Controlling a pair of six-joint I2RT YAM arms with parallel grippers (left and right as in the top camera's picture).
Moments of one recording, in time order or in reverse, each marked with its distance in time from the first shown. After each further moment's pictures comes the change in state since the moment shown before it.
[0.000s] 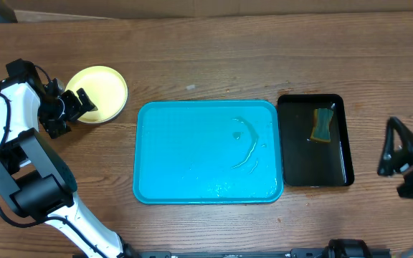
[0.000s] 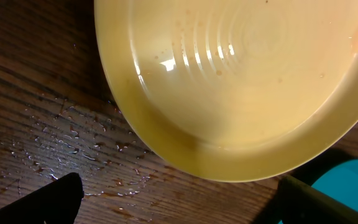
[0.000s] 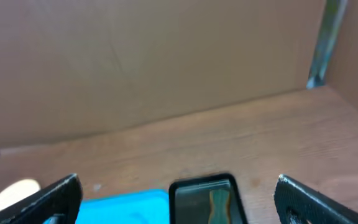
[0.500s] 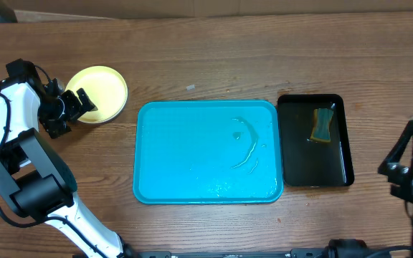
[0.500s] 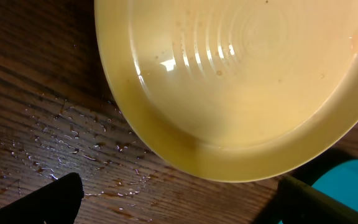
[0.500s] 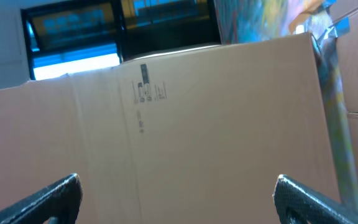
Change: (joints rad) left arm 0.000 0.000 0.000 0.000 -0.001 0.000; right arm 0.000 -0.437 -0.776 1.059 0.020 -0.027
